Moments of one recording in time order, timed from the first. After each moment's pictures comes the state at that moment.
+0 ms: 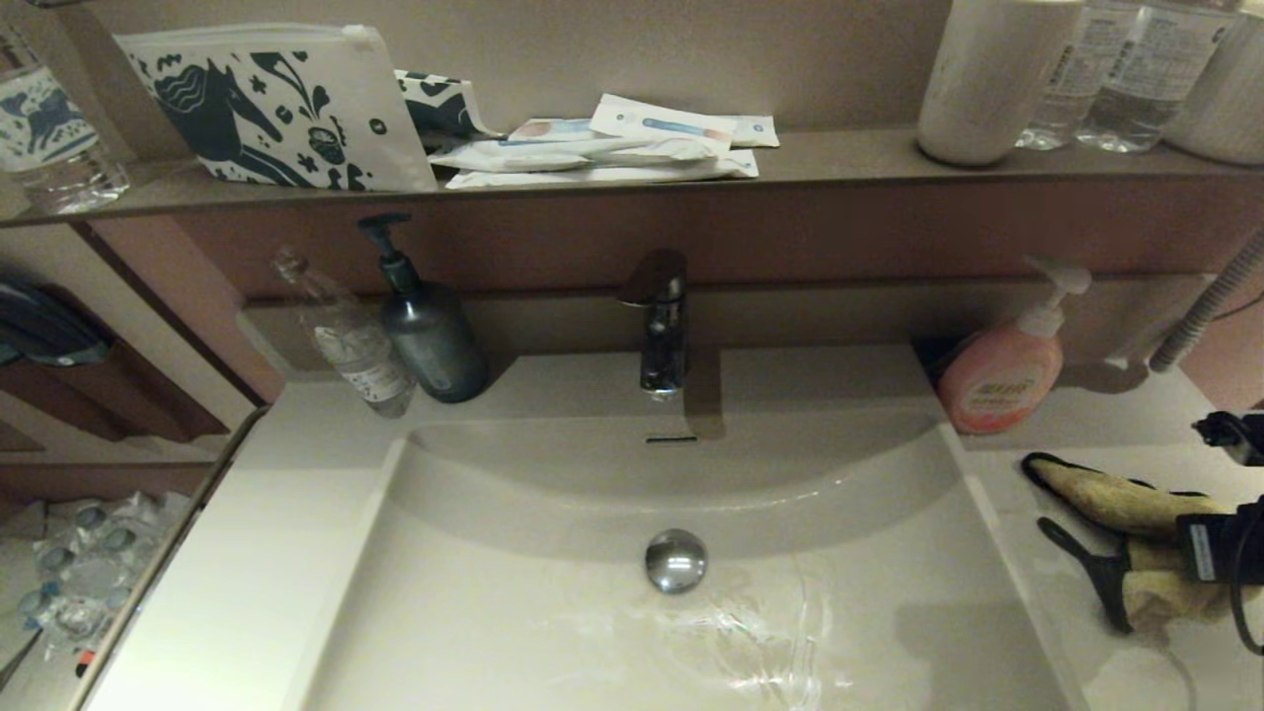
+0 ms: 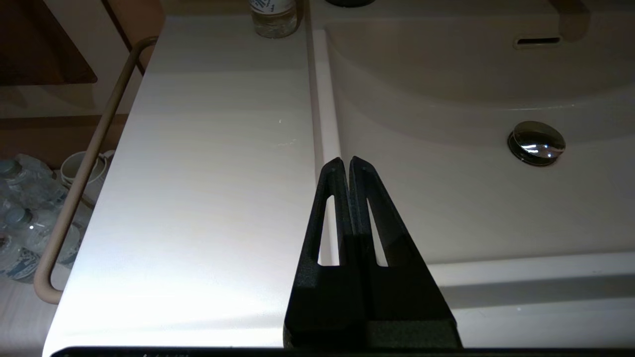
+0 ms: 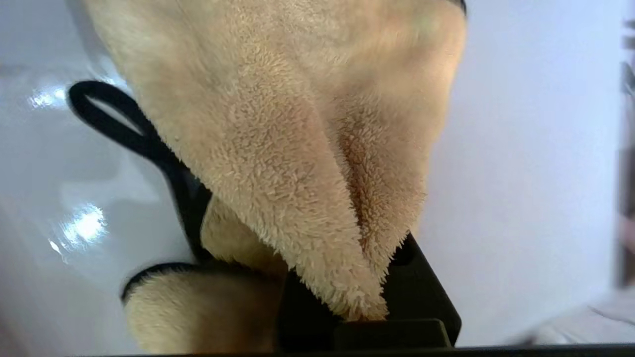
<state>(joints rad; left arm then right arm) 0.00 0.00 0.00 0.00 -0.02 0.02 -0.25 1.55 -0.68 -0.08 -0.15 -0.09</state>
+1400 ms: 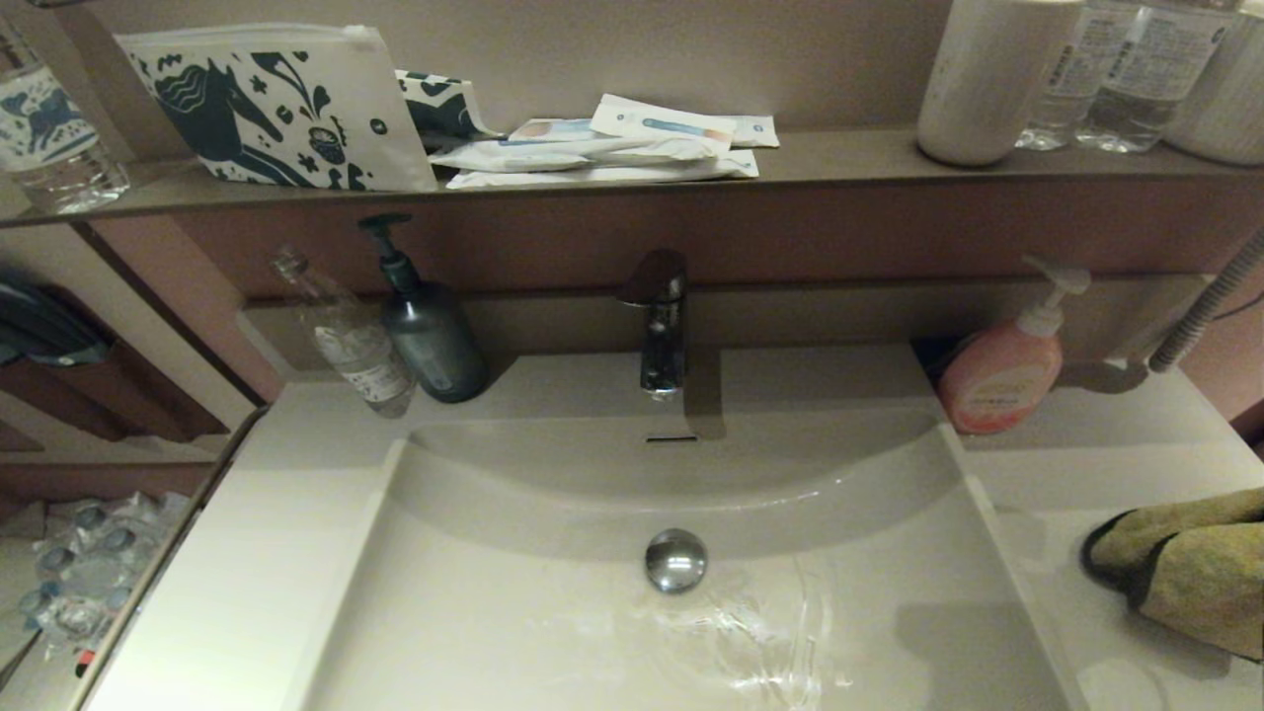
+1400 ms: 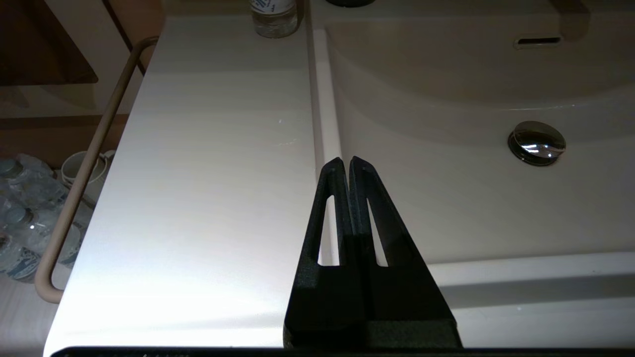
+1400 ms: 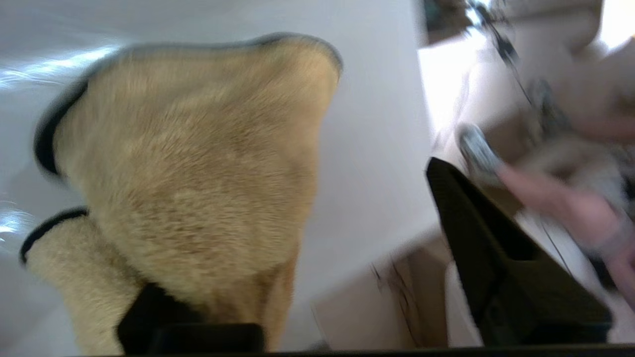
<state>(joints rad) 0.00 0.00 0.00 0.00 -0.02 0.02 -0.34 1.45 -1.01 0.38 -0.31 -0.17</state>
